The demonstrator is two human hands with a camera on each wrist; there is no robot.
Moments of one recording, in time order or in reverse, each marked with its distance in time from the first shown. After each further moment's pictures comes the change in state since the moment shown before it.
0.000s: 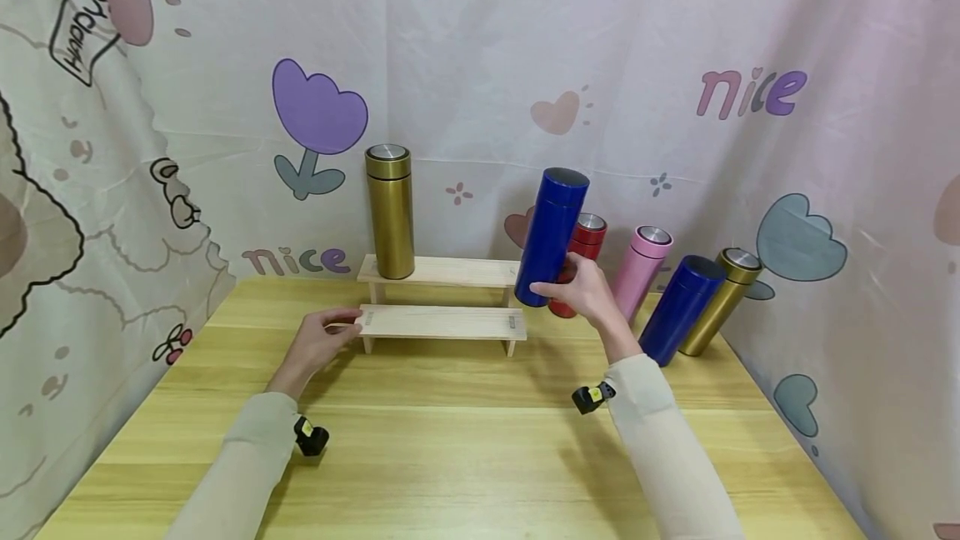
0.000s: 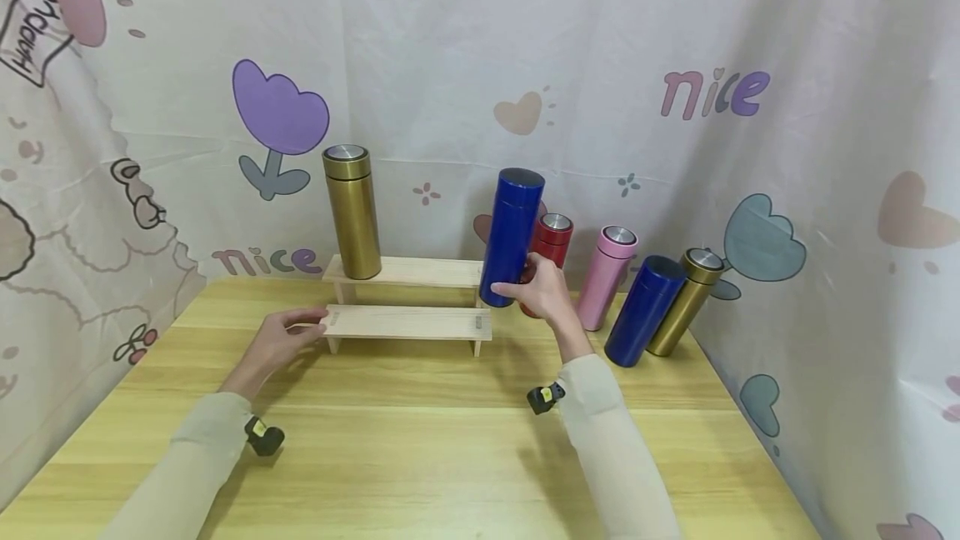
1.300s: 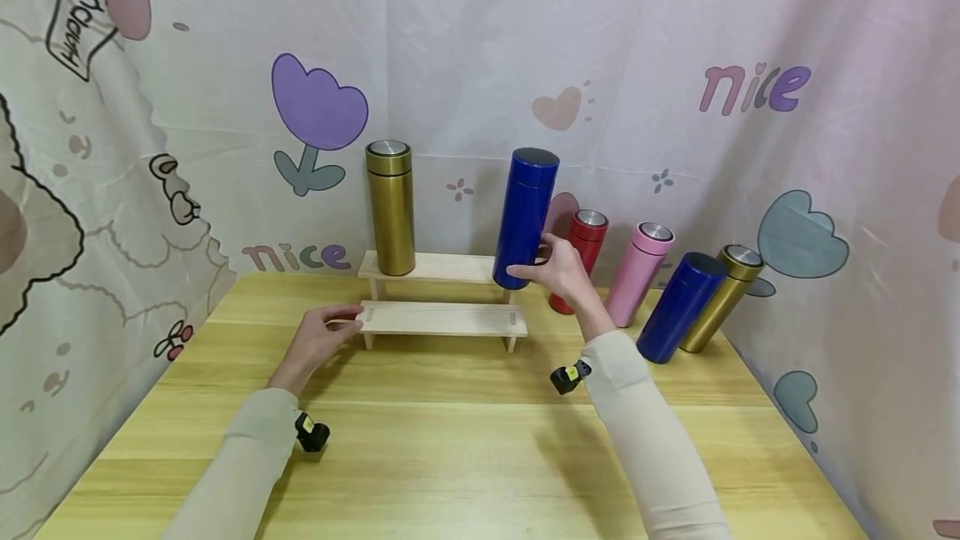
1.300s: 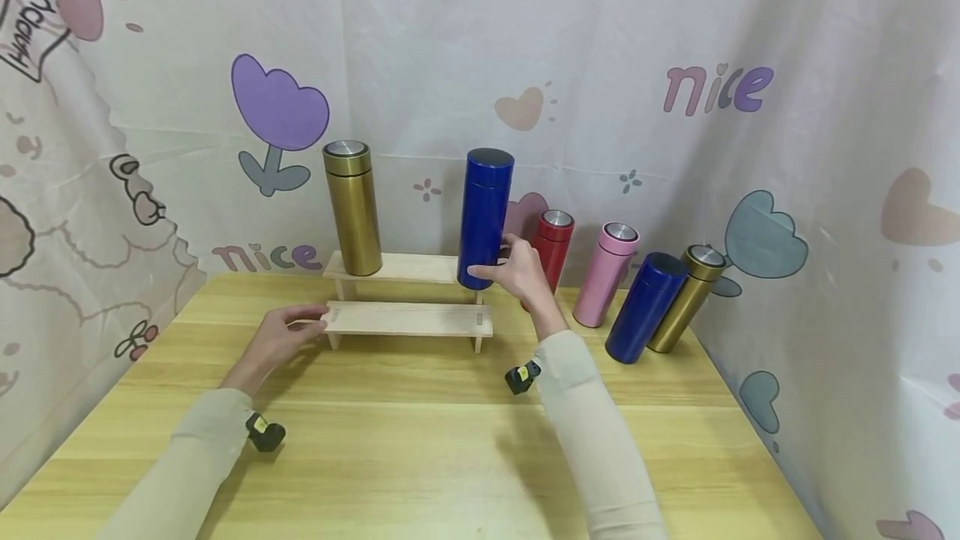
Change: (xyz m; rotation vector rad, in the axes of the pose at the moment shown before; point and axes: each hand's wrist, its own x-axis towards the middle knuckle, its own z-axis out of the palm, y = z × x) left_hand 0.000 0.001 -0.001 -0.006 -0.019 -0.045; right_hand 0.022 -0.030 0.020 0.009 -0.008 -0.037
